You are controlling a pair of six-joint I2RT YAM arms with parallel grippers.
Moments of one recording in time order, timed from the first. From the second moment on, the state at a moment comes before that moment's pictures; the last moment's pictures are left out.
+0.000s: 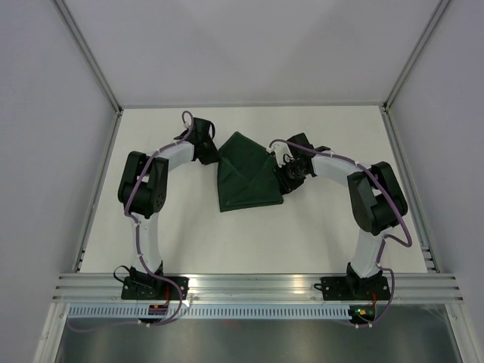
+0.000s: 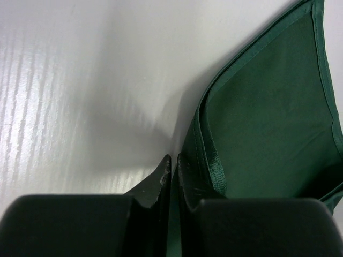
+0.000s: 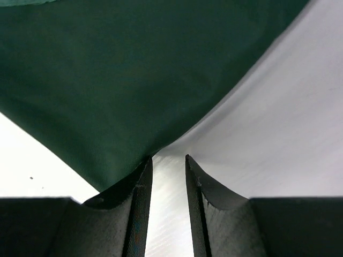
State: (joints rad) left arm -0.30 2.09 1.43 -0.26 0.00 -0.70; right arm 0.39 1.89 1.21 -0.49 -0.30 -0.24
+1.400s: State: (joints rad) left arm -0.24 1.30 1.20 -0.35 0.08 -0.59; right arm 0.68 1.63 1.20 -0.45 -0.19 -0.49
